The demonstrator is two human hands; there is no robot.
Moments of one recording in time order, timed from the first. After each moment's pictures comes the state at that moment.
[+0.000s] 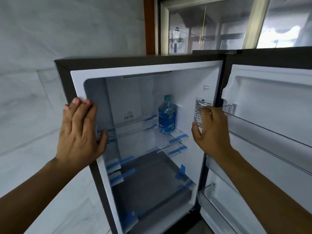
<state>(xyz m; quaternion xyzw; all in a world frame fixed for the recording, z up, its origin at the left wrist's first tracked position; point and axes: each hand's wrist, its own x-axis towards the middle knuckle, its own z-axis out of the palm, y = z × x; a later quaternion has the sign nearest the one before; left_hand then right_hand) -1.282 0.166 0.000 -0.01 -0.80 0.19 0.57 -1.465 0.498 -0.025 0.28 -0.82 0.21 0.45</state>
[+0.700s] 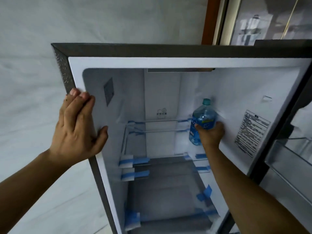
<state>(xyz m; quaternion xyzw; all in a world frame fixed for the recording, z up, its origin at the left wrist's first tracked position) -1.279 0.172 0.003 0.03 -0.78 0.26 0.58 -1.661 0.354 -0.106 0.11 -0.76 0.63 0.09</state>
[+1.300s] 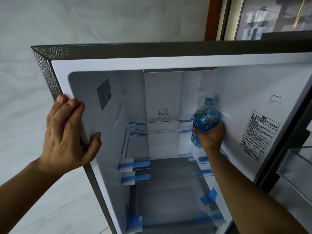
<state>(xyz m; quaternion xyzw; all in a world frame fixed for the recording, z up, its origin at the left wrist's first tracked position) -1.280 0.167 0.001 0.02 -0.77 0.25 0.58 -1.676 0.342 -0.124 0.15 -0.77 0.61 0.10</state>
